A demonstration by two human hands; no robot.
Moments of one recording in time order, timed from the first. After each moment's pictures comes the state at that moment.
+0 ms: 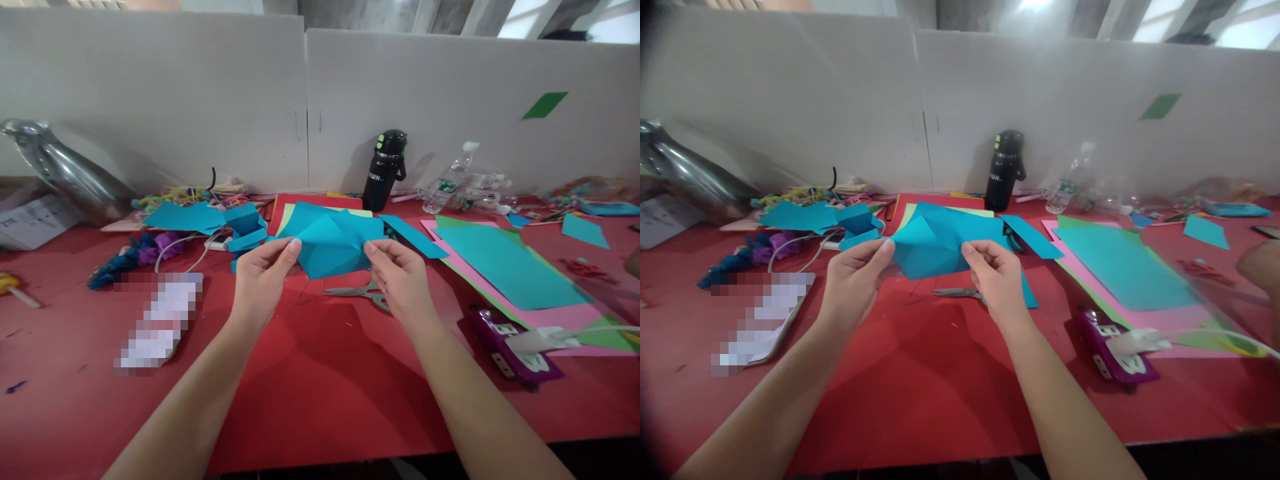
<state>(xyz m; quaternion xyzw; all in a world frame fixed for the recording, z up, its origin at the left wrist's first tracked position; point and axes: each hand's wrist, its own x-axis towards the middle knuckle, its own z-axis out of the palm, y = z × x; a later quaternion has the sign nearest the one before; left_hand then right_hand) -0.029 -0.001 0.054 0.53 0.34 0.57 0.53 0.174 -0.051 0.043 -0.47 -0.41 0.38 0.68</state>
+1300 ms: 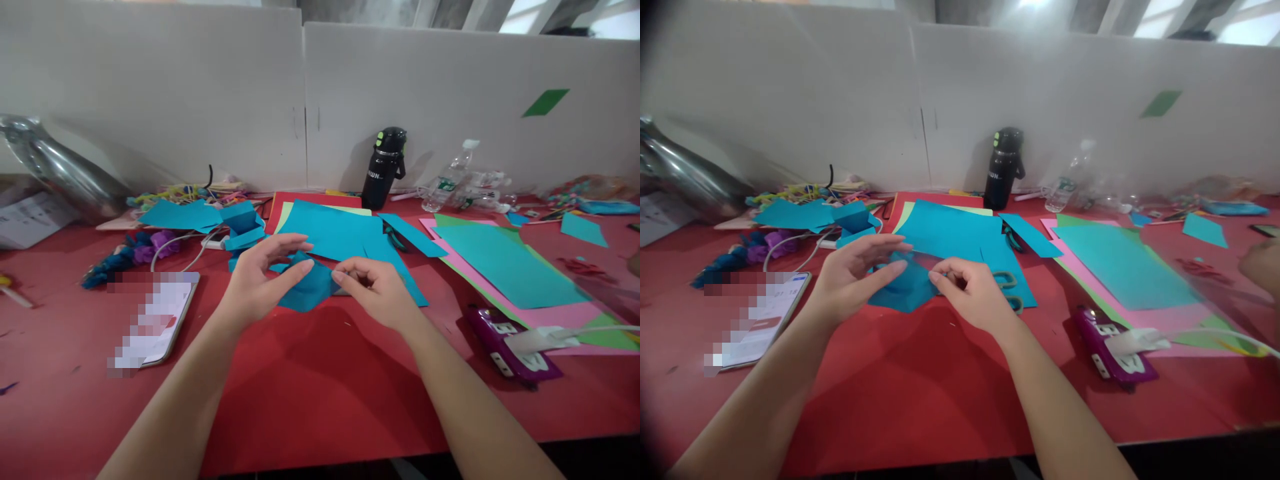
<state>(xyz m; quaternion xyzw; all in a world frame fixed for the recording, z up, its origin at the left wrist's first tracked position) -0.047 -0.001 0.066 0.73 0.33 0.45 0.39 0.167 -0.061 0.043 -0.50 -0.66 0.32 0.46</state>
